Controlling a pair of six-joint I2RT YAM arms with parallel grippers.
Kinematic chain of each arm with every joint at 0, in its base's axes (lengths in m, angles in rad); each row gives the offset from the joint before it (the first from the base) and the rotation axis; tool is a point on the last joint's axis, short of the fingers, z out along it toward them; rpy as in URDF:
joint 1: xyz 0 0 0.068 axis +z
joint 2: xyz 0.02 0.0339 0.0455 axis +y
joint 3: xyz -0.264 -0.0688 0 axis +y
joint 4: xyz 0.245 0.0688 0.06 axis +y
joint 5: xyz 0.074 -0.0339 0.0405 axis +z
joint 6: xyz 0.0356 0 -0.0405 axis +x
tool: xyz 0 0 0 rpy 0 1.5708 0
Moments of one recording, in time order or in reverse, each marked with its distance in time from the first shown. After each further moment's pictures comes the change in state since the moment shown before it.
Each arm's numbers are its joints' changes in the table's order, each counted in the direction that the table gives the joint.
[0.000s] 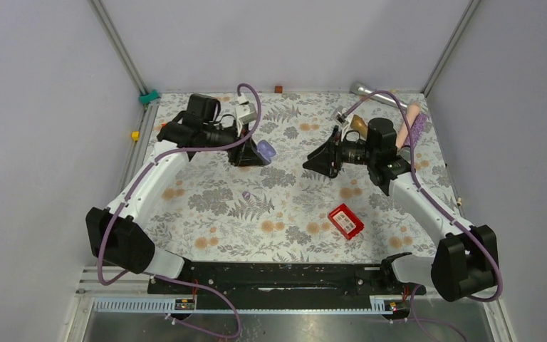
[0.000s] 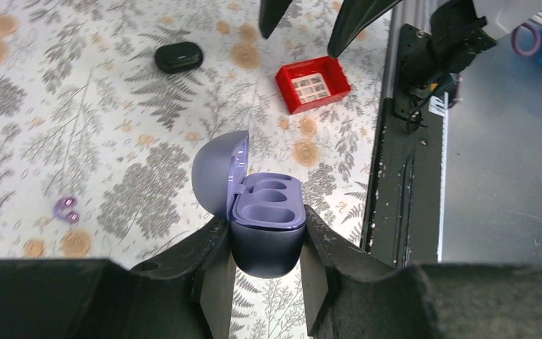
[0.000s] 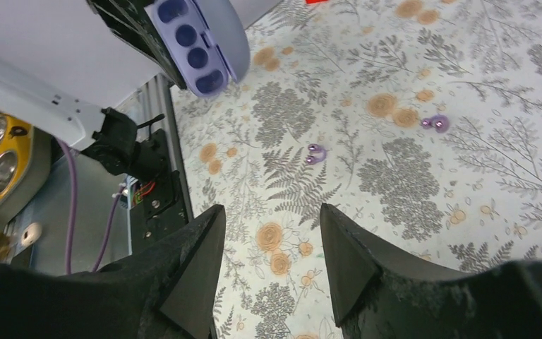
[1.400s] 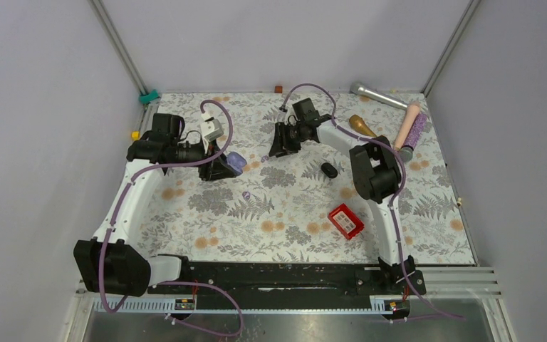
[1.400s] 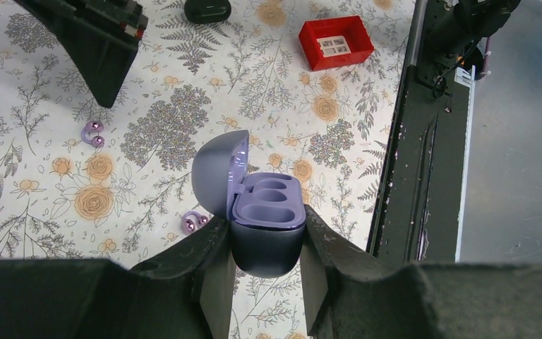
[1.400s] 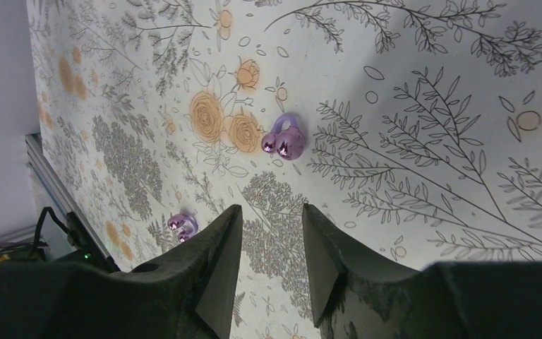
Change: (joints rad) left arm 0.280 -0.181 0.185 0.186 -0.101 0.282; right arm 0.173 1.013 -0.888 0.509 -0.410 0.134
